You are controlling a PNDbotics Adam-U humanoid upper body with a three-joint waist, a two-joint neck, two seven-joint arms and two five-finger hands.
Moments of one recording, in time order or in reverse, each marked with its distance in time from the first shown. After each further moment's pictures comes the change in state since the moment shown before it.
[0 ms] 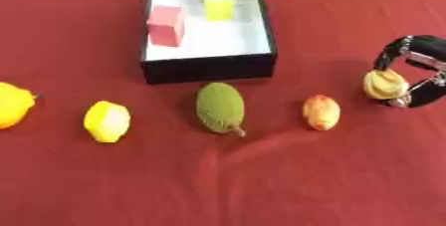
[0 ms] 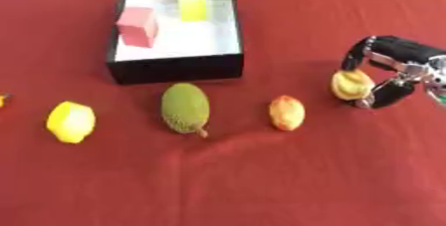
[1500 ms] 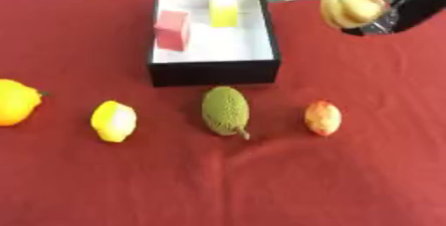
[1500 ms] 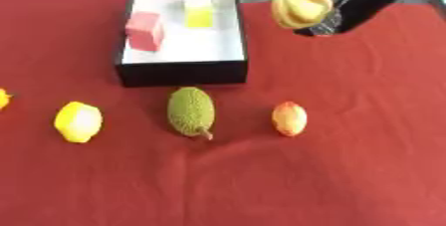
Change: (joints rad) left arm 0.000 0.002 -0.006 -0.065 -0.023 -0.004 -0.010; right arm -0.515 0.061 0.086 -0.232 -0.166 -0.027 0.272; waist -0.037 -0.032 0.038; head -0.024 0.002
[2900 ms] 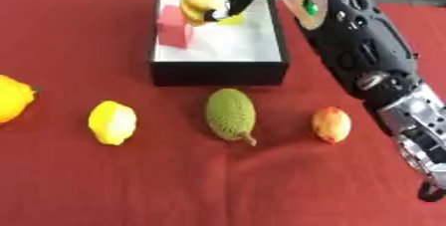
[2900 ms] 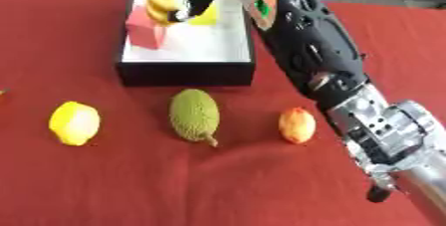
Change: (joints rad) left arm -0.071 -0.055 0.013 -0.163 -0.083 0.003 0.031; right arm -0.264 0.414 -0.019 0.655 0.508 -0.164 -0.201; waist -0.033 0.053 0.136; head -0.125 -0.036
